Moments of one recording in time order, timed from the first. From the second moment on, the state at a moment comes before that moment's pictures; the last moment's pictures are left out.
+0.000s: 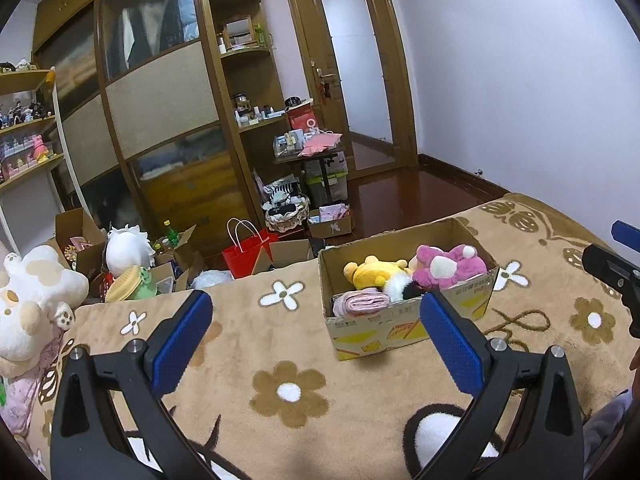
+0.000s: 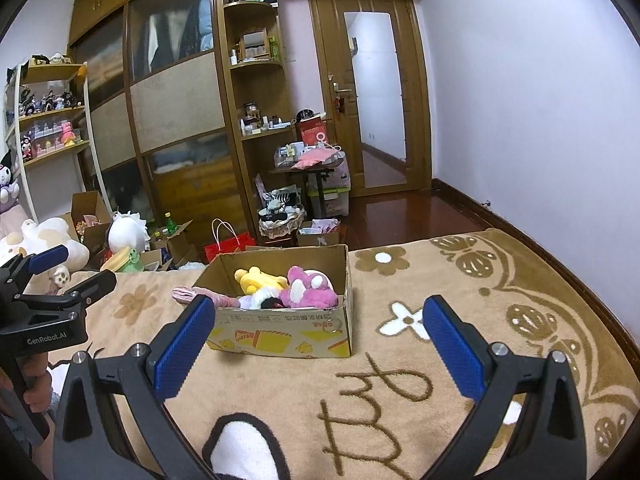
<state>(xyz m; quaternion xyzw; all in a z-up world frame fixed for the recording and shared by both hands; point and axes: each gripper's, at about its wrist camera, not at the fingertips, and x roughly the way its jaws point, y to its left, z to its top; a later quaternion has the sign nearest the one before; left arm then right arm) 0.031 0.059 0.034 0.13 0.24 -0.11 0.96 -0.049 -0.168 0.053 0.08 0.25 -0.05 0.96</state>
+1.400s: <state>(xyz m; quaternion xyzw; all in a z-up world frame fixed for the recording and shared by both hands) 0.035 0.069 0.030 0.11 0.25 -0.10 0.96 -0.049 -0.171 0.046 0.08 0.26 -0.05 0.96</state>
